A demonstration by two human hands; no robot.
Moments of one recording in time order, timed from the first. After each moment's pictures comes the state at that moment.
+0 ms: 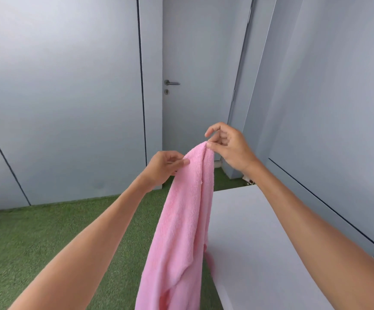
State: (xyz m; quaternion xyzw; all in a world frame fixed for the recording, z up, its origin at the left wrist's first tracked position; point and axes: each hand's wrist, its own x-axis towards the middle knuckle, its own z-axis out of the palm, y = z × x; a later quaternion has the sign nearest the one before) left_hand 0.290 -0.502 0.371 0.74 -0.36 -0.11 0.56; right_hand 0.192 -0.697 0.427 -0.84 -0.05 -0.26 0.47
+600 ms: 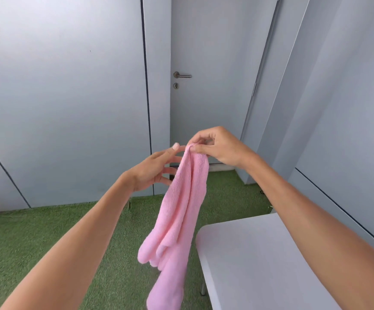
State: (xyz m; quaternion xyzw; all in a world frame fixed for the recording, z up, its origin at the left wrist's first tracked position) left_hand 0.497 -0.568 0.368 0.68 -0.32 -0.33 0.58; right_hand 0.425 -0.769 0.424 -0.89 -0.14 -0.09 0.43
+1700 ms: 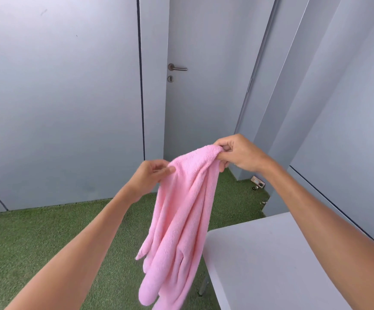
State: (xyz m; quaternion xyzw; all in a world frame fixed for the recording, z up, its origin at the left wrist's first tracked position) left_hand 0.573 -0.543 0.307 0.72 -0.32 -0.16 0.60; right_hand 0.466 -0.788 0.402 -0.91 -0.02 -0.01 0.42
